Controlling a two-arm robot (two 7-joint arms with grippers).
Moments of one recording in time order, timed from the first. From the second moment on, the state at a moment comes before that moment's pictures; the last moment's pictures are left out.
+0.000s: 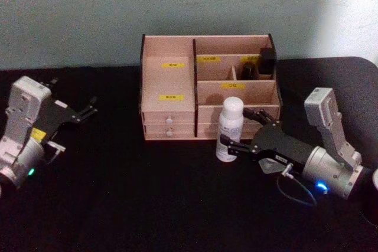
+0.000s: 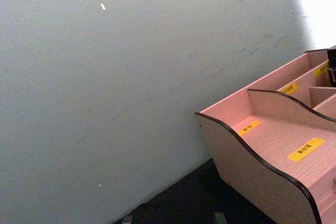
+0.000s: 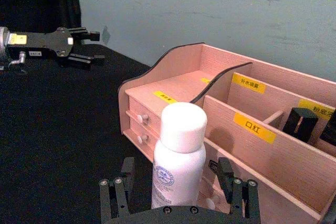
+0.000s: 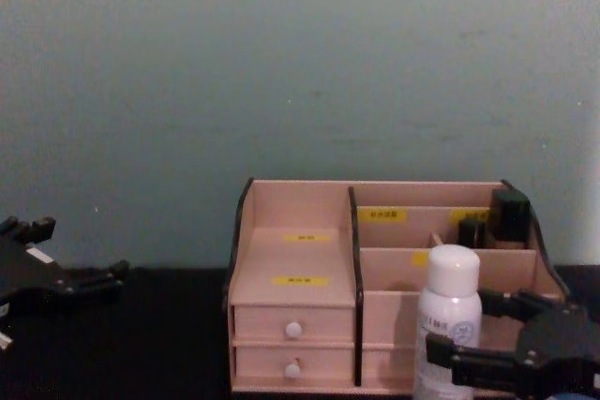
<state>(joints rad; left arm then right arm) -0.20 0.60 0.45 -1.41 -0.25 -0.12 0.03 0.20 0.46 -0.40 -1.35 0.37 -0.12 0.56</state>
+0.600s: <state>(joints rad) -0.20 0.60 0.45 -1.41 -0.25 -0.12 0.03 0.23 0.44 -0.42 -1.32 0.39 -0.11 0.59</state>
